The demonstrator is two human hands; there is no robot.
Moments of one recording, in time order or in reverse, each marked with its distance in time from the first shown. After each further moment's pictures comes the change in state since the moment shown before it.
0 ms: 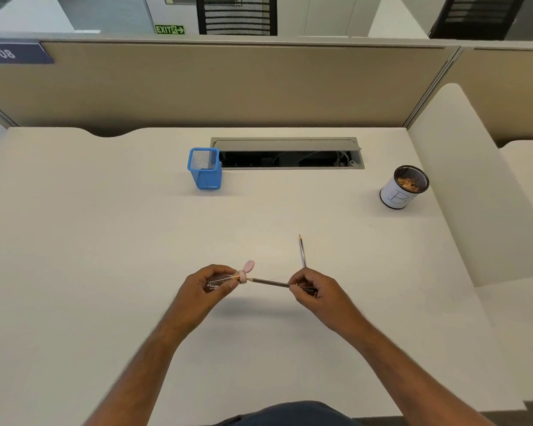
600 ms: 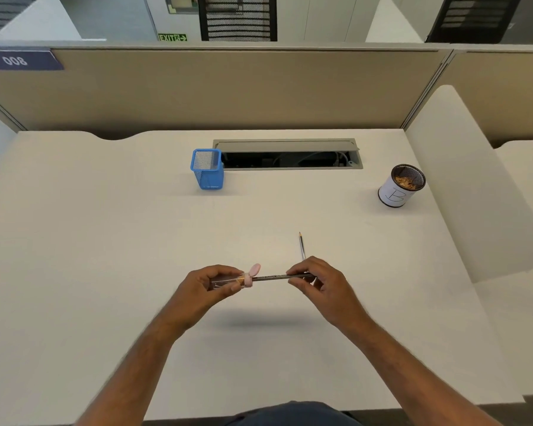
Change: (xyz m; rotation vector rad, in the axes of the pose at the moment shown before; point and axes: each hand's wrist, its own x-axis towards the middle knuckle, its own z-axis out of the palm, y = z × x) left_hand -0.019 0.013 -0.007 0.003 -0.134 0.051; right_hand -0.015 -0.019 -0.002 -0.035 0.134 -0.203
